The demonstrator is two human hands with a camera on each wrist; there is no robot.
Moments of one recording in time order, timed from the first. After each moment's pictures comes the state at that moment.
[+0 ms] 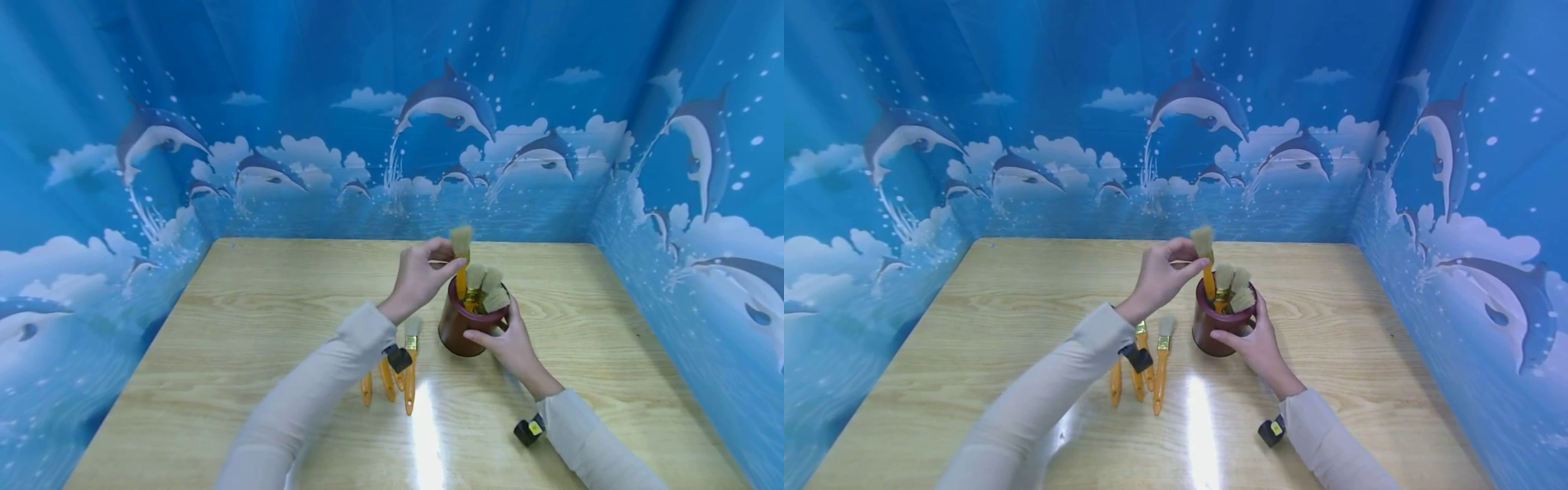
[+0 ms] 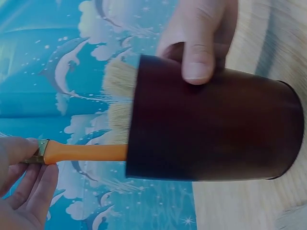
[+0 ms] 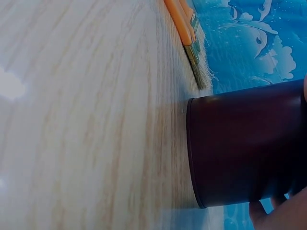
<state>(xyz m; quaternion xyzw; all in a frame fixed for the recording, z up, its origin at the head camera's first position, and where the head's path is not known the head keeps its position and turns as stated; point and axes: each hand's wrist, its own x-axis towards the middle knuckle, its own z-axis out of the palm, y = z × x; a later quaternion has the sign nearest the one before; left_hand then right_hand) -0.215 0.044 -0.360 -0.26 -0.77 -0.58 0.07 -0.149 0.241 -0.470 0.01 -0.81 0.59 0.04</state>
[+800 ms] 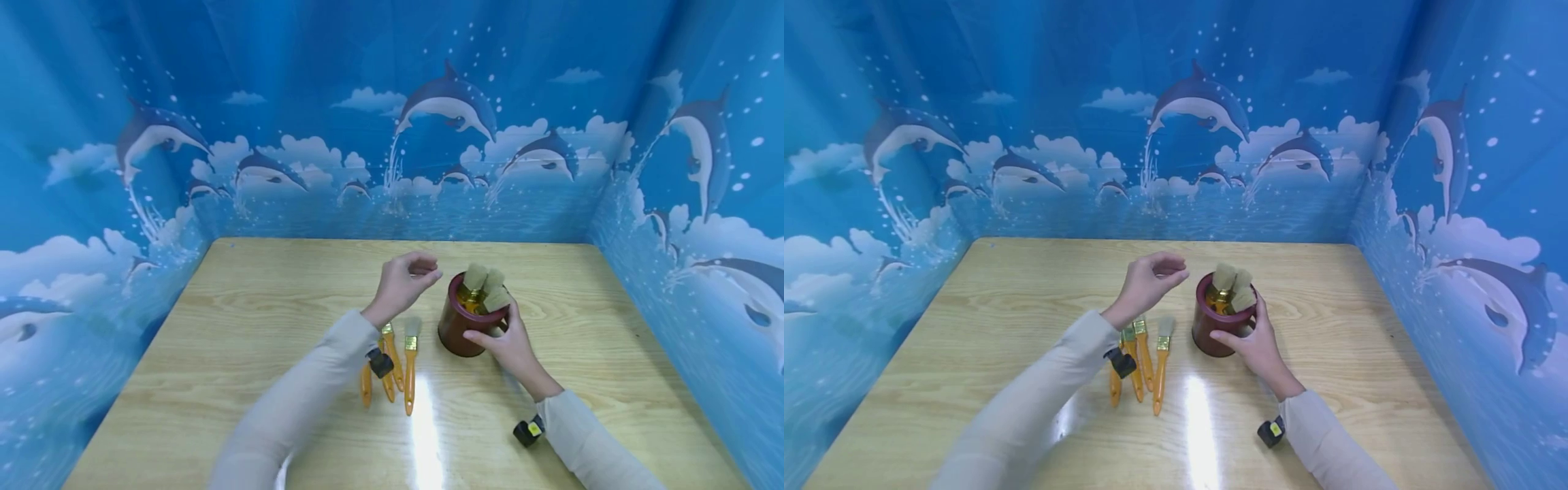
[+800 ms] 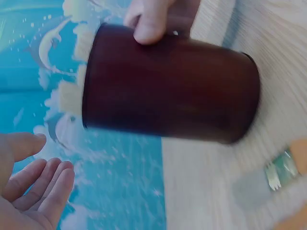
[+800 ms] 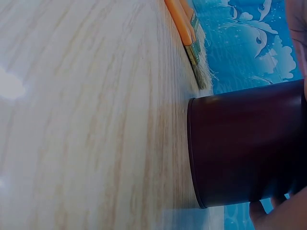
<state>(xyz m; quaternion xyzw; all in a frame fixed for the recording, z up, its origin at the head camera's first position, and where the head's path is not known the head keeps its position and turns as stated) -0.222 0.016 -0.390 -0.20 -0.81 -0.55 0.02 -0.136 0.229 -0.440 0.01 -0.81 0.59 0.02</state>
